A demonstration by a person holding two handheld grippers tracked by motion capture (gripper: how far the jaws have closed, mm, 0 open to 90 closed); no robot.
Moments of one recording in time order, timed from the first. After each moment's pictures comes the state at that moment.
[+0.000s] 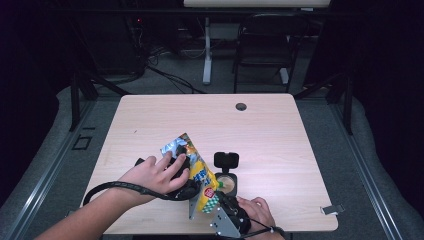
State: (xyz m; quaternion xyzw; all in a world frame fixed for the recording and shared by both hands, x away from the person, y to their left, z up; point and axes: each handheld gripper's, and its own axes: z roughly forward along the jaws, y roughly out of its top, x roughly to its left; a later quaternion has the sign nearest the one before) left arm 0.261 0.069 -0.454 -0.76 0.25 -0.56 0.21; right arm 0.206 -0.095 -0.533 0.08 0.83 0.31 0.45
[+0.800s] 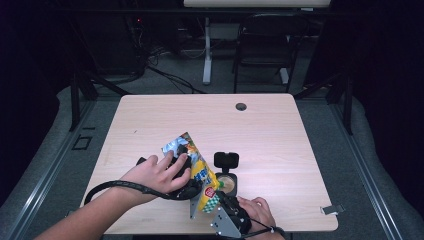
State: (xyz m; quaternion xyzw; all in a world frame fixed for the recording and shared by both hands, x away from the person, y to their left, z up) left arm 0.261 0.066 -0.453 -0.76 0.25 -0.56 0.21; right arm 0.206 -0.096 -0.533 0.08 0.83 0.31 0.46
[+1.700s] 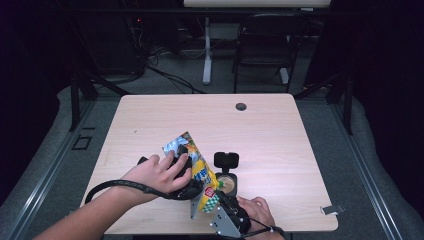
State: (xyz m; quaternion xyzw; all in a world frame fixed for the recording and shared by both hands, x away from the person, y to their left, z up) left arm 0.261 0.063 -0.451 -0.76 0.26 -0.55 0.22; right arm 0.207 -0.095 -0.533 0.08 0.83 0.31 0.46
